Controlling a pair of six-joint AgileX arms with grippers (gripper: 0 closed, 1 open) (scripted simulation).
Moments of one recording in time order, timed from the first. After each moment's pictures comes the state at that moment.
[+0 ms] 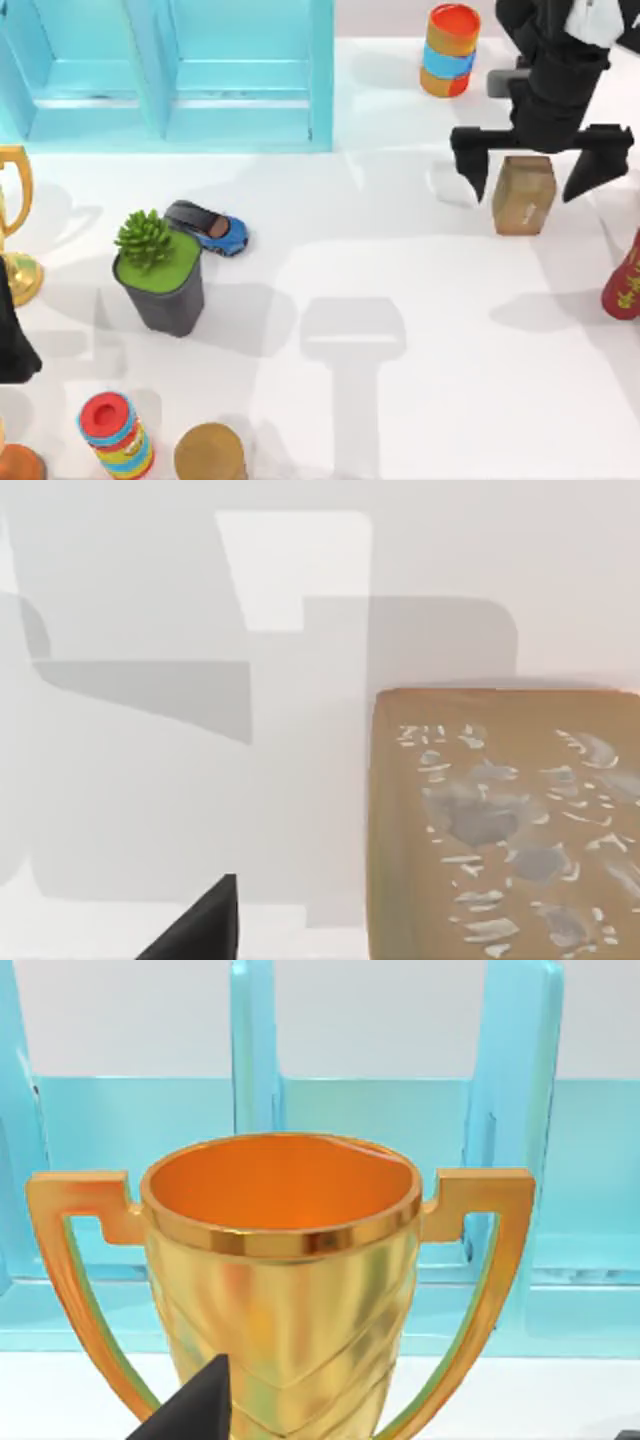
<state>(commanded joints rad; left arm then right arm) 0.00 0.00 0.00 0.00 0.00 0.00 0.25 2.41 2.05 -1.21 0.01 0.28</state>
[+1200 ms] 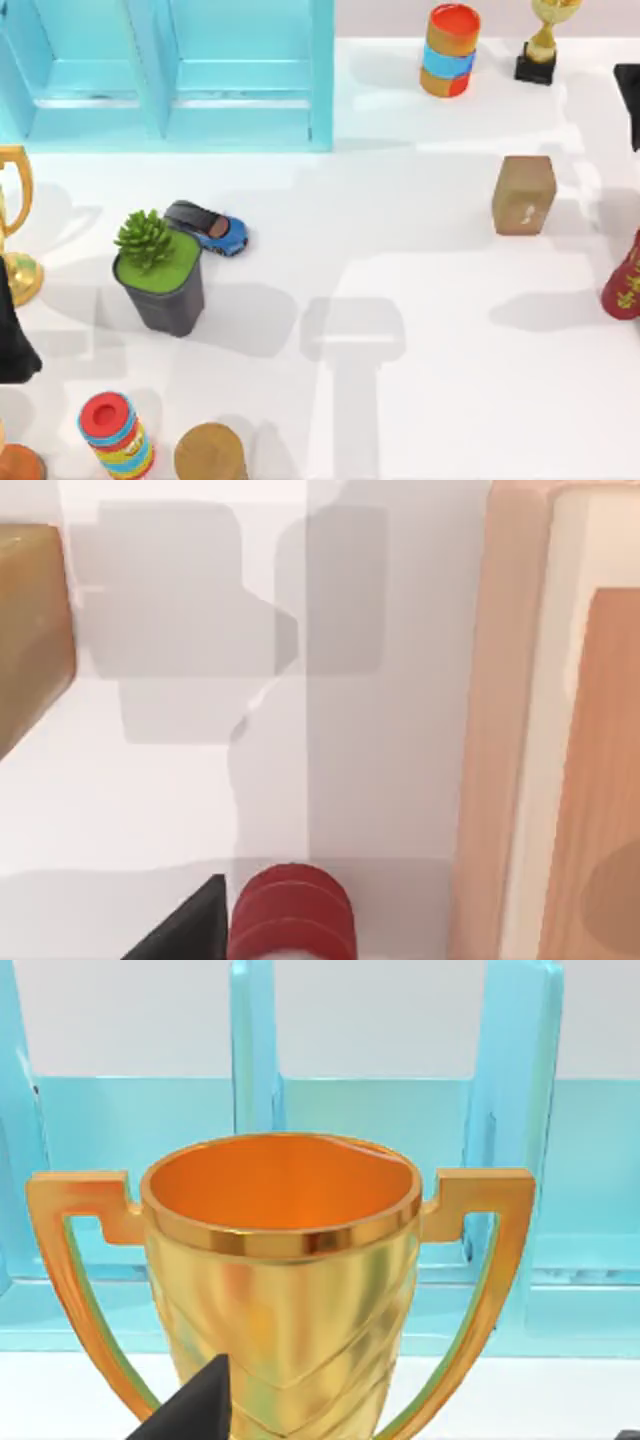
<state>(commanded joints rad) 0.00 0.00 0.00 0.00 0.00 0.00 -0.04 2.24 2.12 -1.45 0.00 -0.01</state>
